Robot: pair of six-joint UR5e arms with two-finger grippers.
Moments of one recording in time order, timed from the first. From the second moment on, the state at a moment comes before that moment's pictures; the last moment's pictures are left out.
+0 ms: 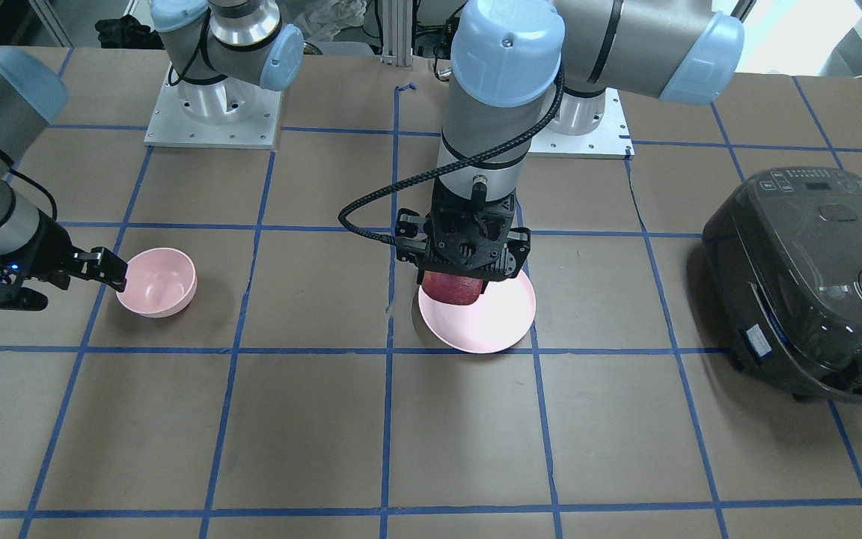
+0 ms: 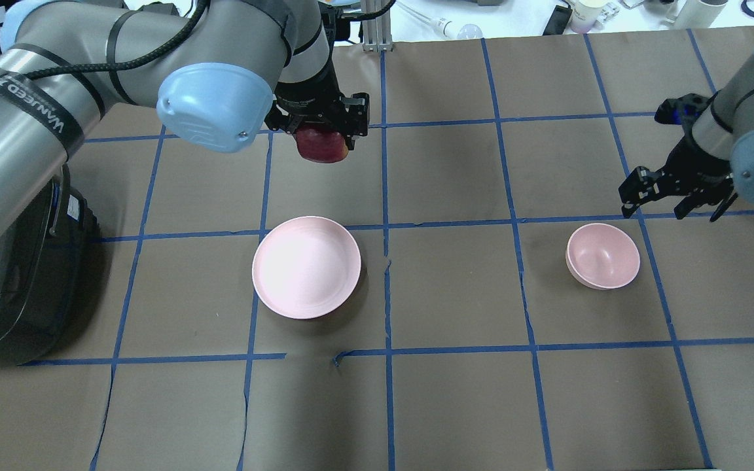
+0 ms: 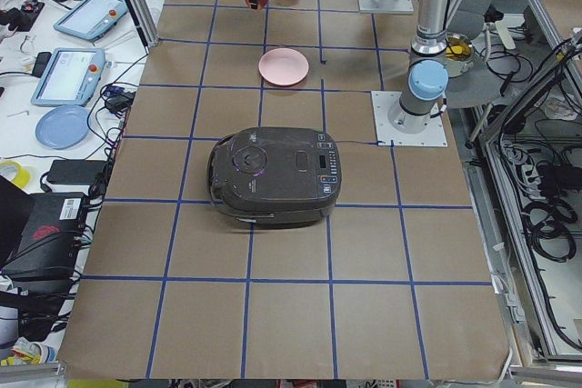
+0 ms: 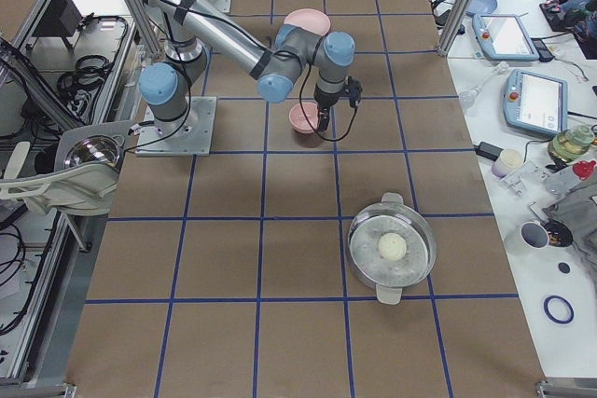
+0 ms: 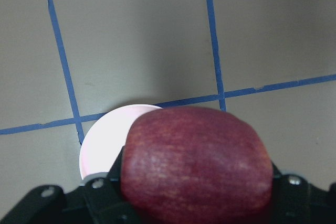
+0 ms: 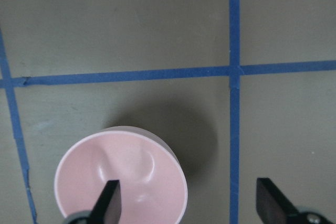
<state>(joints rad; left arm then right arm) -1.84 -1.83 -1.47 -1.29 1.54 -0.13 1.17 -1.38 1.99 -2.06 -1.55 -0.35</state>
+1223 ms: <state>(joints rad) -1.83 -1.83 -1.47 -1.27 1.52 -0.13 1.21 -1.36 2.05 -2.19 -1.51 -0.29</state>
